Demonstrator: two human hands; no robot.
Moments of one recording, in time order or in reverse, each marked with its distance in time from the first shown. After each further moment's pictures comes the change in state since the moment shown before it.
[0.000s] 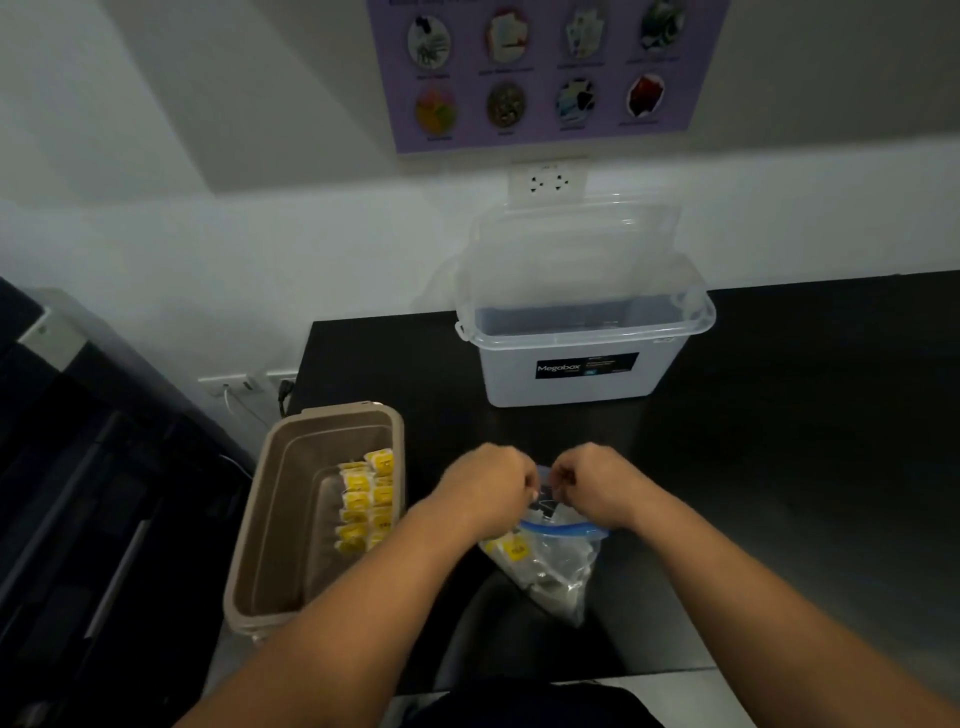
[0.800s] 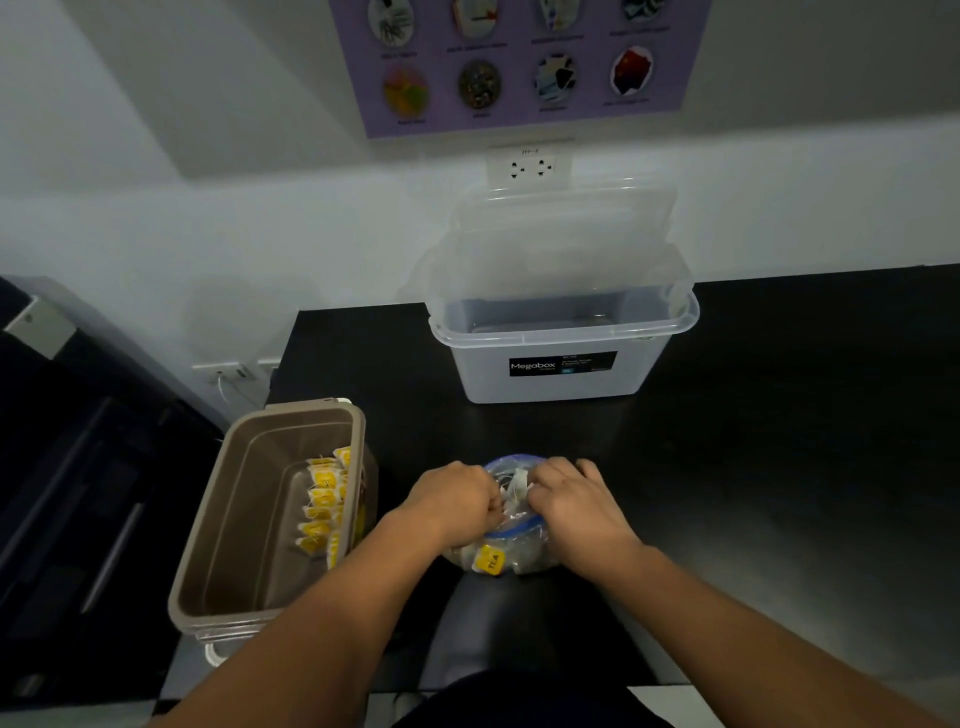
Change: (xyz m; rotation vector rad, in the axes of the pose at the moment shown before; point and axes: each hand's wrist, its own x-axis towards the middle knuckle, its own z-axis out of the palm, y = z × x) left_hand 0.033 -0.006 0.036 0.168 -0.120 -0.081; right_hand 0.003 0.052 0.039 -0.498 0.258 -0.451
